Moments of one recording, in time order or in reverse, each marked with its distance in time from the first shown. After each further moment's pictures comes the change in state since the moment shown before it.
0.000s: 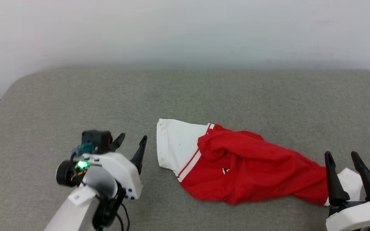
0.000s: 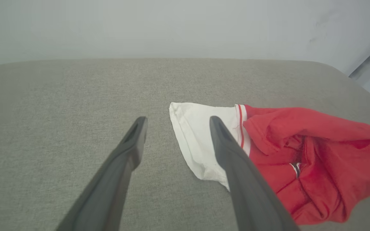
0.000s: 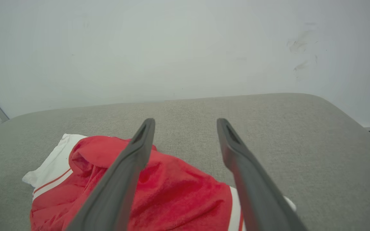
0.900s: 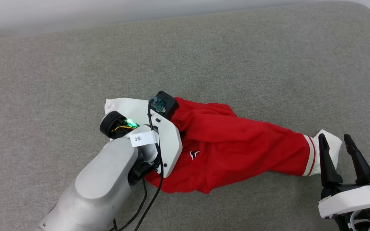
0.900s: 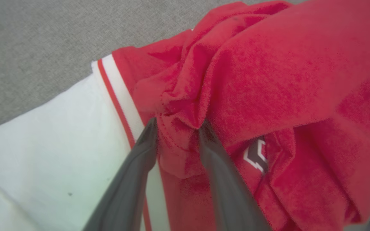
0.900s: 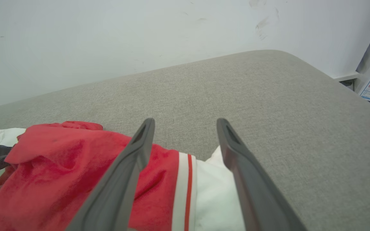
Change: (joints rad) left arm -0.399 -0.041 -0.300 0.232 0.017 -0.197 0.372; right arm -0.105 0.000 0.040 0.080 0.058 0.000 -0.064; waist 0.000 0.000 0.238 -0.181
